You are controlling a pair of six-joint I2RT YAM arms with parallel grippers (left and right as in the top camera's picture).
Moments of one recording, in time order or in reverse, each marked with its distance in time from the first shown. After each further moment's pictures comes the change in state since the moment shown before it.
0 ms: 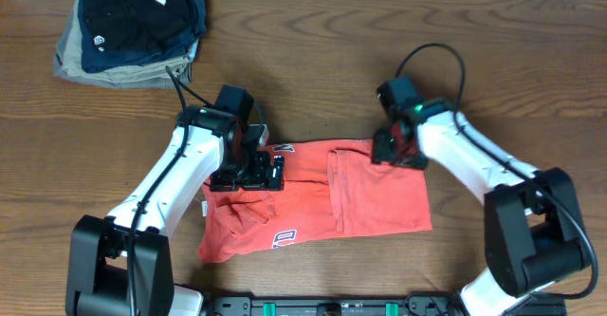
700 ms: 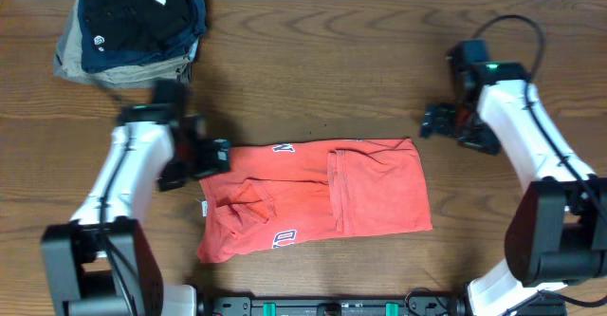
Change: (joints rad) left arm 0.341 0.000 0.000 0.011 -0.151 -0.019; right arm -0.286 0.000 0.184 -0.247 0.111 -0.103
